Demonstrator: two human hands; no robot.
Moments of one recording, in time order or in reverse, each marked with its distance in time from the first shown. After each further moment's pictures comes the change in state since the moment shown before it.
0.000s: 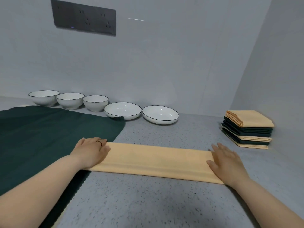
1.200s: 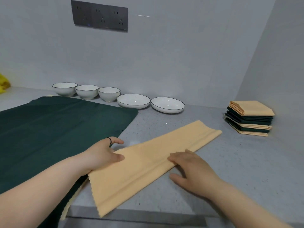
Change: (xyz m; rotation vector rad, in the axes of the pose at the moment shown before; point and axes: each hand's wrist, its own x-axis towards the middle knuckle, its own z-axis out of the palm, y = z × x) left_hand -0.112 0.012 -0.007 -0.846 -0.093 0.001; right_hand -0.096 -0.098 -0.008 0.105 -0.015 -0.603
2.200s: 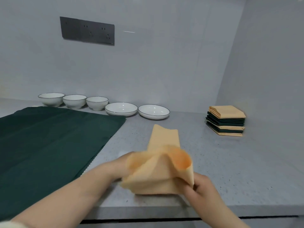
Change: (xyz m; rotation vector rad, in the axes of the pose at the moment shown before) left_hand -0.005 0.048 0.063 0.273 -0.206 0.442; right_hand -0.075 -0.034 -0.011 0.852 0.404 0.166
